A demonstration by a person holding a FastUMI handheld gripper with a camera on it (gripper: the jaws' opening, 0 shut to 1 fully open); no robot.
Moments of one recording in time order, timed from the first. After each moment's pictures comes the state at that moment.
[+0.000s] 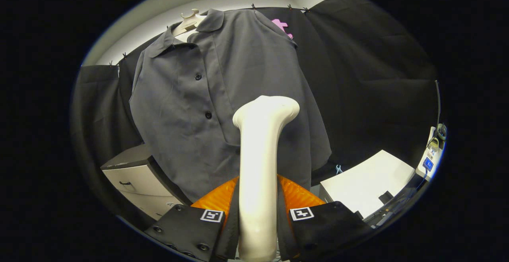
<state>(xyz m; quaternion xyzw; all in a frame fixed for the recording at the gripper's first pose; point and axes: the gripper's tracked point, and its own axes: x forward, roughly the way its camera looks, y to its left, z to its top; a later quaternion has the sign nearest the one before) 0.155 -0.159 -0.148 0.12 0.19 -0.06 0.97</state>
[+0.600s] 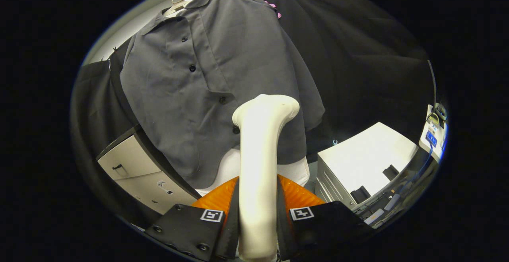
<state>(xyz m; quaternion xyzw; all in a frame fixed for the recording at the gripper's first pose) 0.116 -0.155 -0.234 0.15 0.26 -0.07 0.95</state>
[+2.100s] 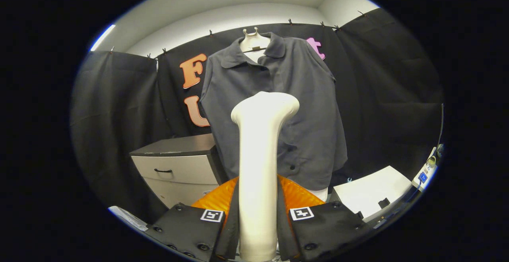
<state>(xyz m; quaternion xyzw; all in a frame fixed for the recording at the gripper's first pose) 0.047 -0.034 -0.055 0.06 0.12 0.04 0.99</state>
